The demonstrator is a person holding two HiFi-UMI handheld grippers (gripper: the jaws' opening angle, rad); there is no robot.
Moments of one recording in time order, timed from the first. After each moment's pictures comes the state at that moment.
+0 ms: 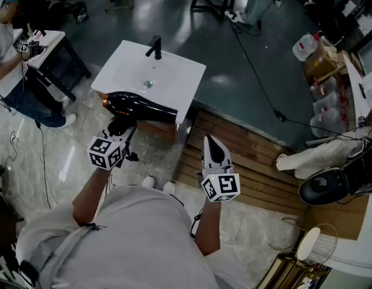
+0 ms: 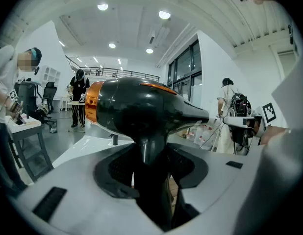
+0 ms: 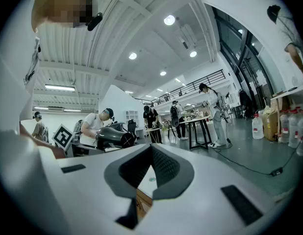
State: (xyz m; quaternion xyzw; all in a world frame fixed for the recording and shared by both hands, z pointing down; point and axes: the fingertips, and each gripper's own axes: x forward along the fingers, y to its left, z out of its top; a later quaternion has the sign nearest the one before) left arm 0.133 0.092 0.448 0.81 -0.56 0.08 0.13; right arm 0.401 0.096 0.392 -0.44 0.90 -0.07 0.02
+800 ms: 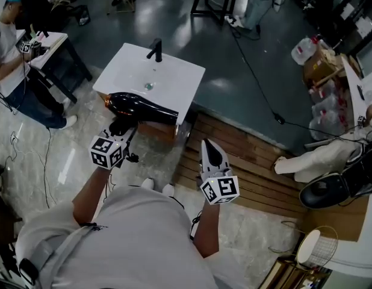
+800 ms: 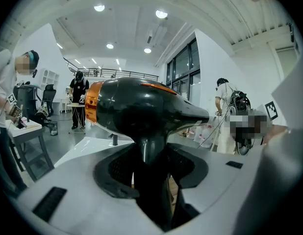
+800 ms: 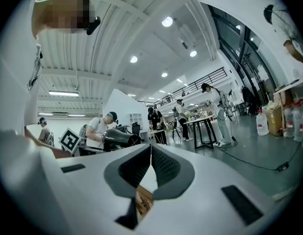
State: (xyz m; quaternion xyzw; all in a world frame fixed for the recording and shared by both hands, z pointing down) left arm 0.138 0.107 0.447 0.81 -0.56 0.09 0.12; right arm 0.401 0.120 0.390 -0.41 0.91 -0.08 0.04
